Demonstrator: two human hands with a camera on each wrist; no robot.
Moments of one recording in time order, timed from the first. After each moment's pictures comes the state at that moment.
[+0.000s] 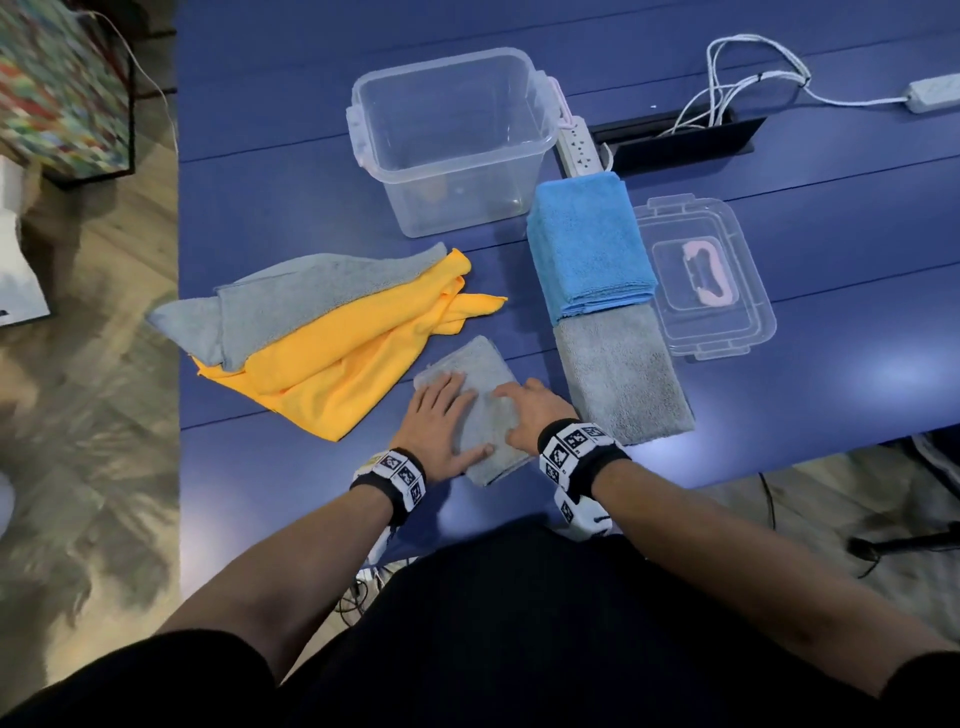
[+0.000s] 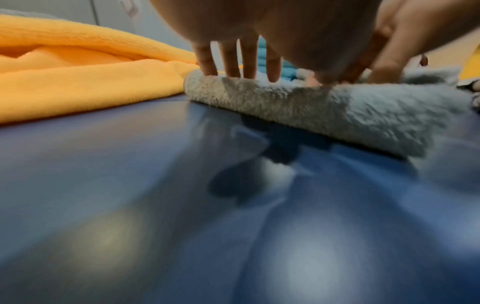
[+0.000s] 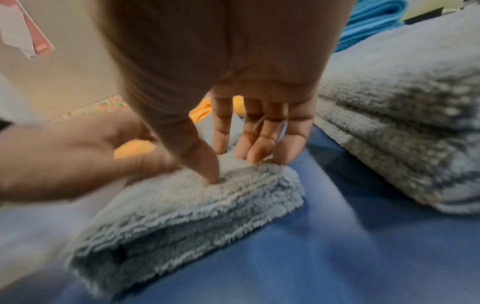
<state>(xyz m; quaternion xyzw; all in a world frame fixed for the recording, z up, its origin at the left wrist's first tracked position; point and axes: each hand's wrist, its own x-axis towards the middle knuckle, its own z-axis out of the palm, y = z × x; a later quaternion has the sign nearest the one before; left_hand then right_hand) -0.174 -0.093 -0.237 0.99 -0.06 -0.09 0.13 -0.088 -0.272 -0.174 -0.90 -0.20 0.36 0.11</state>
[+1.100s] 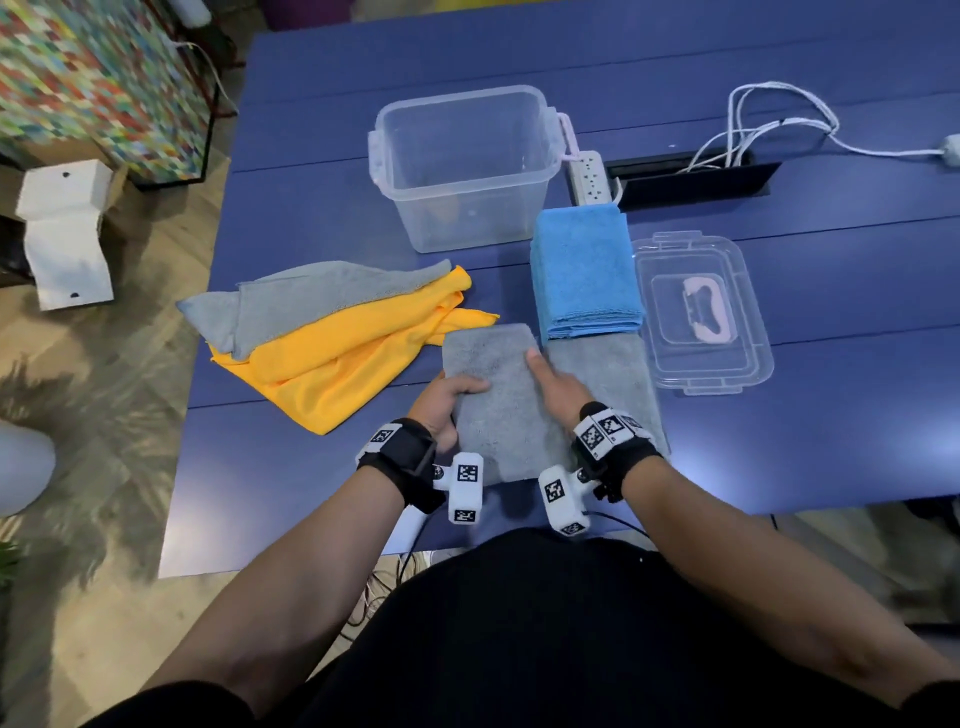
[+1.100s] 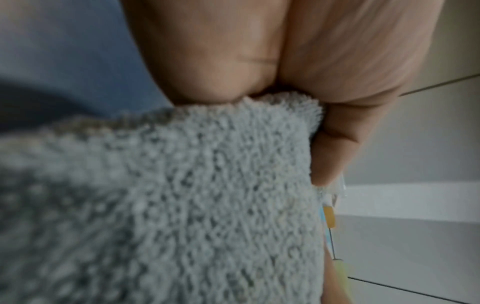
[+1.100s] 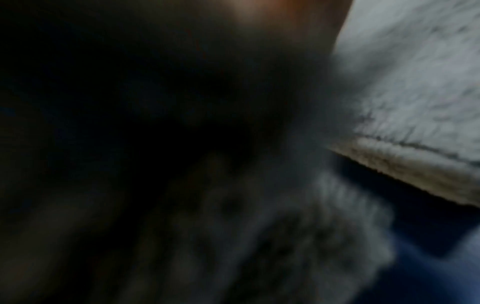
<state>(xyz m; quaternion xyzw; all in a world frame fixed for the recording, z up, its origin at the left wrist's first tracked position) -0.120 -0.164 -0.141 0.44 0.33 -0.10 0.83 -0.031 -0.317 -0.151 -0.84 -0.02 0.37 0.39</state>
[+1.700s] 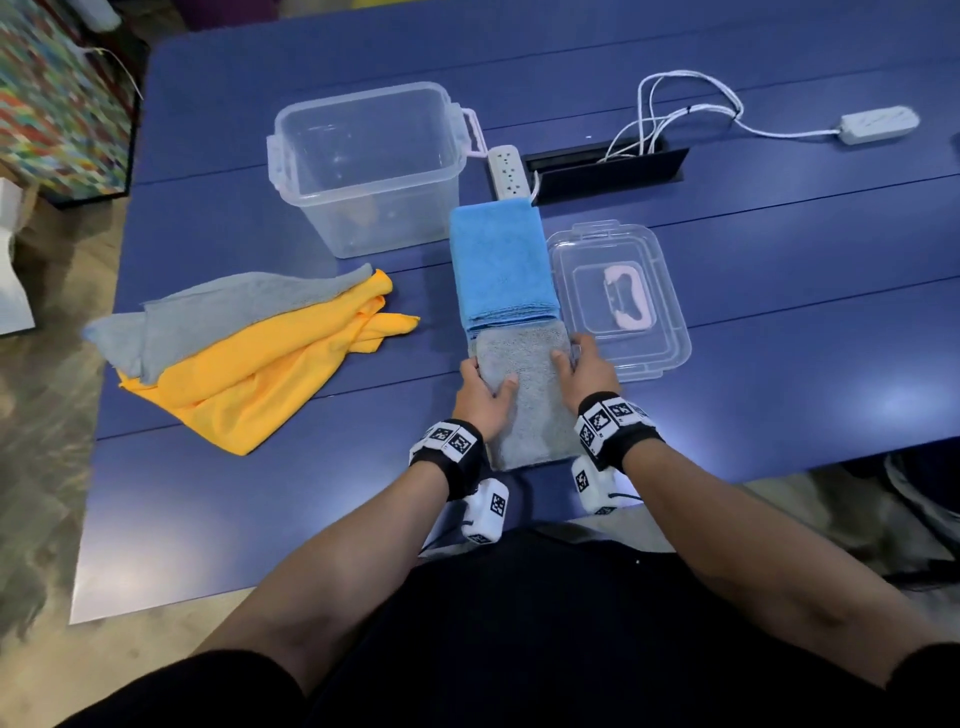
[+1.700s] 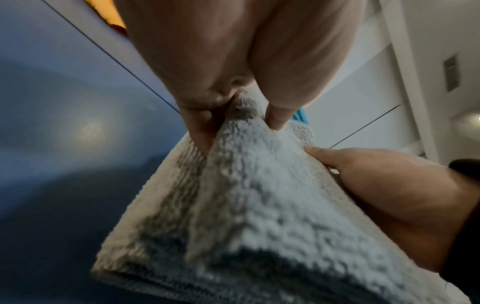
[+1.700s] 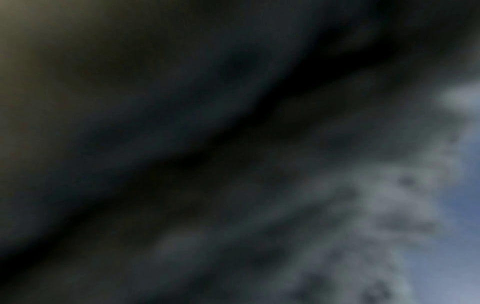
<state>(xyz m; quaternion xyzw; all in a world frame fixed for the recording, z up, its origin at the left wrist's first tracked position) -0.059 -0.289 -0.178 0.76 0.30 -0.08 0.57 0.021 -0.429 -0.170 -0.93 0.01 0.17 0.32</state>
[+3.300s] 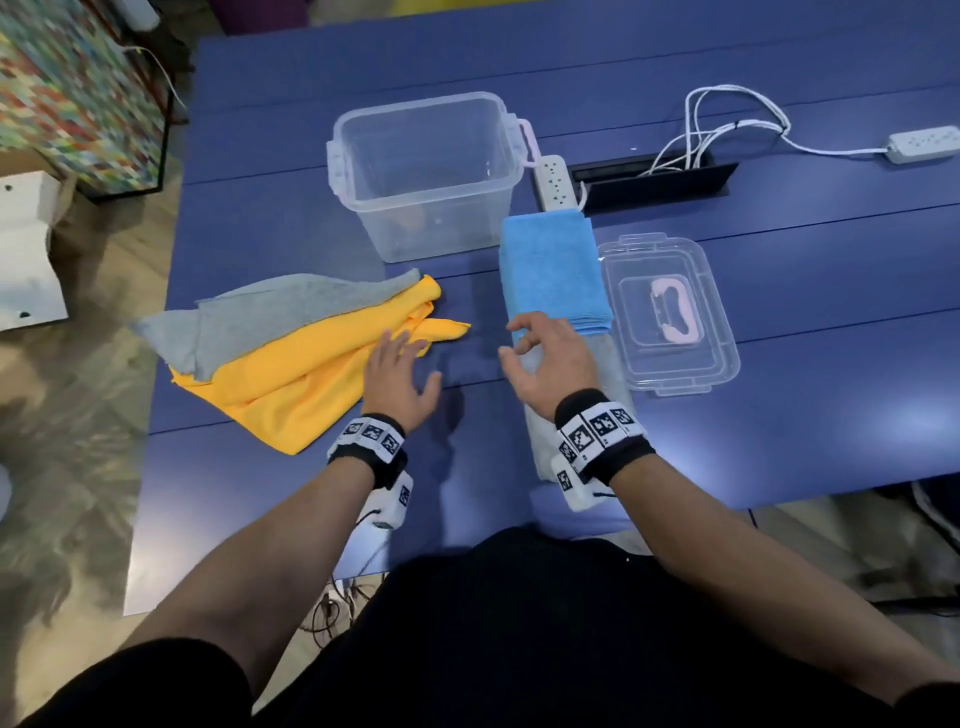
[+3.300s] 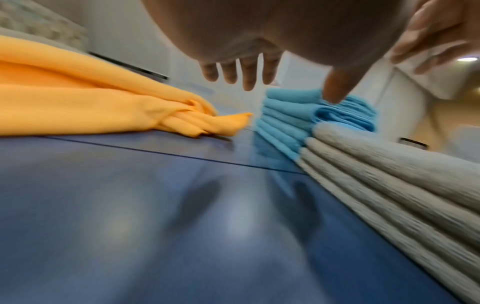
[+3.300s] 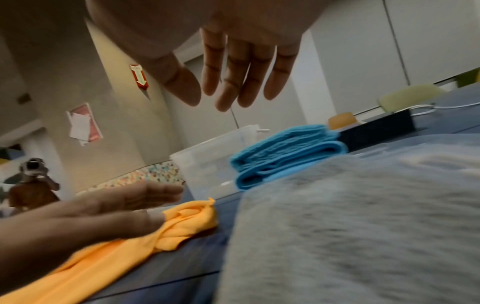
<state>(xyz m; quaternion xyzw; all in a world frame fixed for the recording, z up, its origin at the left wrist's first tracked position) -0.099 -0.113 -0.193 0.96 0.17 0.06 0.23 -0.015 -0.326 -0.116 -0.89 -0.24 -0.01 0.40</state>
